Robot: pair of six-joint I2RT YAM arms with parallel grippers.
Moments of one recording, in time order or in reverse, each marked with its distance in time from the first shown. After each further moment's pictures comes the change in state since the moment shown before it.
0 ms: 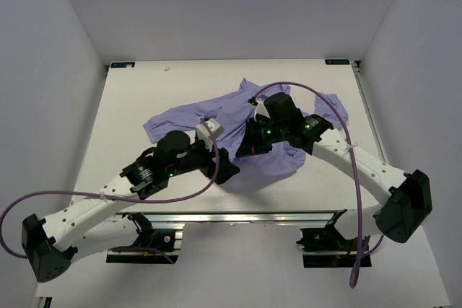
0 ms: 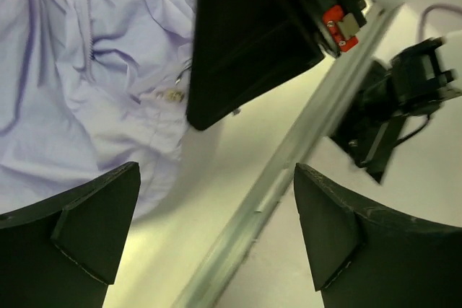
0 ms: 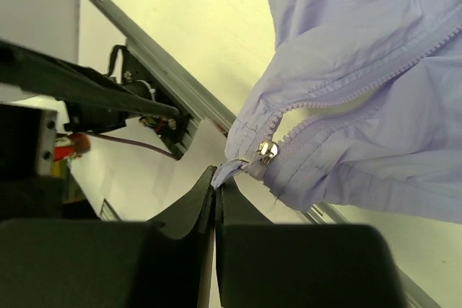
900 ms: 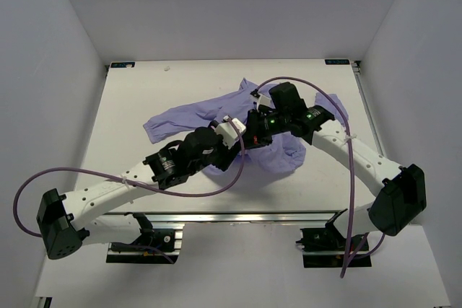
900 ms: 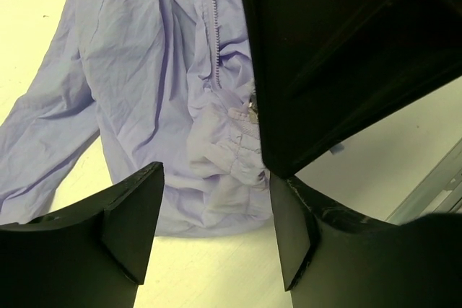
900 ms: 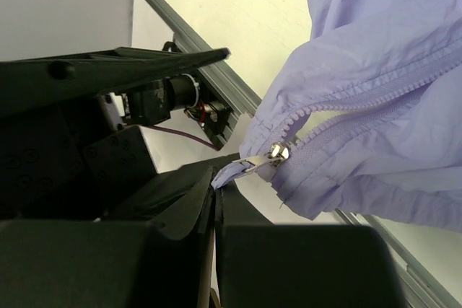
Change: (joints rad) left arm -0.155 0.240 0.175 -0.075 -0.465 0.351; right arm -0.096 0.069 0.077 -0.007 -0.217 0.039
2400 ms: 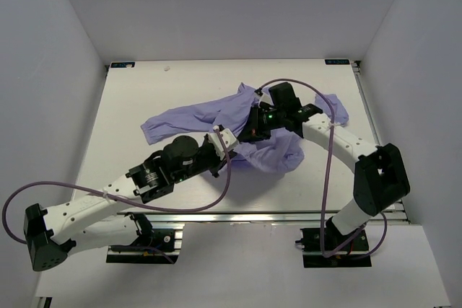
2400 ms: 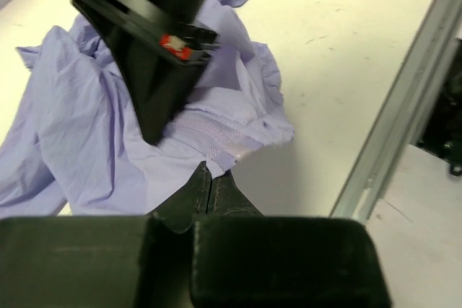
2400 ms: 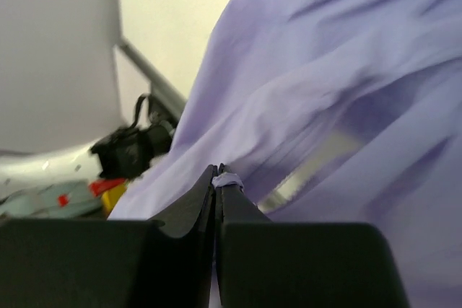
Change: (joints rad) left arm -0.030 -0.168 -0.103 0.159 0.206 0.044; right arm -0.101 0.150 -0.068 0.200 -0.012 0.059
